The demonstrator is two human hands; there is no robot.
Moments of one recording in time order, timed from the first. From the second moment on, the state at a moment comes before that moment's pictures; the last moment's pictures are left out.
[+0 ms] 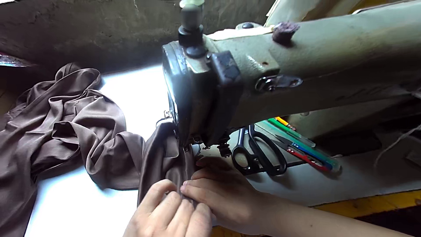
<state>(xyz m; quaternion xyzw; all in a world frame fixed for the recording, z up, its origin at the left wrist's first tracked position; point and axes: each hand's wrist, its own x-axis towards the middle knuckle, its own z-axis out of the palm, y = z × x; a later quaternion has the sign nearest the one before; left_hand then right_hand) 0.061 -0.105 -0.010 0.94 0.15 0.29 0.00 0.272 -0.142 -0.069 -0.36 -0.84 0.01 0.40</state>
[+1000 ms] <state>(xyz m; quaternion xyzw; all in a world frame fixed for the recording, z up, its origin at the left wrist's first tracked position) 0.055 -0.026 -0.063 0.99 0.03 0.15 0.02 0.283 -0.170 -0.085 -0.39 -0.87 -0.03 0.30</state>
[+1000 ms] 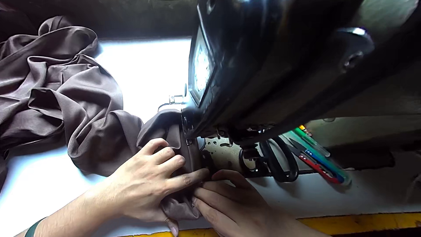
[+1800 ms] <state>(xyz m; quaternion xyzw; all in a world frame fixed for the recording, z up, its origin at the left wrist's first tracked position) 0.055 -0.006 -0.067 0.99 0.02 0.12 0.03 0.277 -0.165 -0.089 -0.42 -0.85 -0.05 0.32</state>
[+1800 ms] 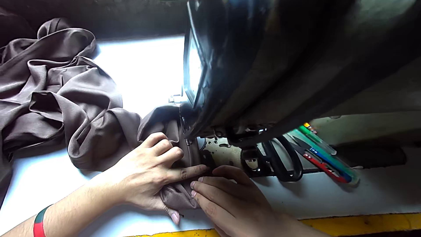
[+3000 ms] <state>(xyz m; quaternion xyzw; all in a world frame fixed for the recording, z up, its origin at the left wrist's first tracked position) 0.039 -0.006 -0.055 0.96 0.02 0.26 0.01 0.284 -0.137 -0.078 -0.47 -0.84 -0.03 0.27</state>
